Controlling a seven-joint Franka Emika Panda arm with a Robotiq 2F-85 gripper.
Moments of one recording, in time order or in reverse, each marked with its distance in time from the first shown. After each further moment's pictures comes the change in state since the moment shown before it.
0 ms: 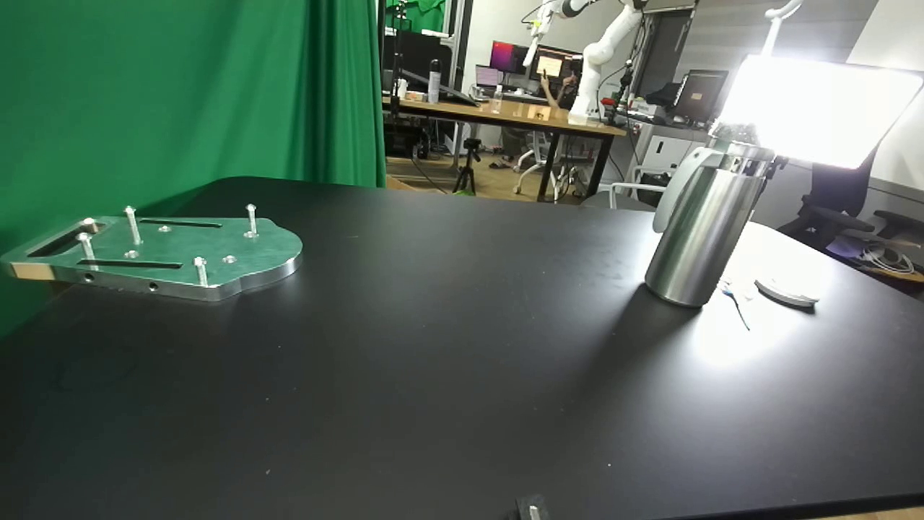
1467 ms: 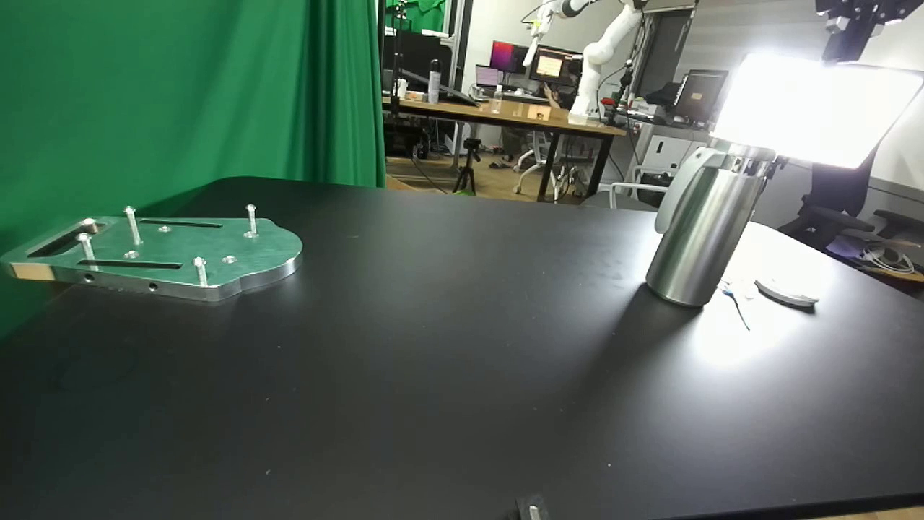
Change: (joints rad) arm -0.086 0.182 -0.136 -0.012 0.103 0.111 -0.112
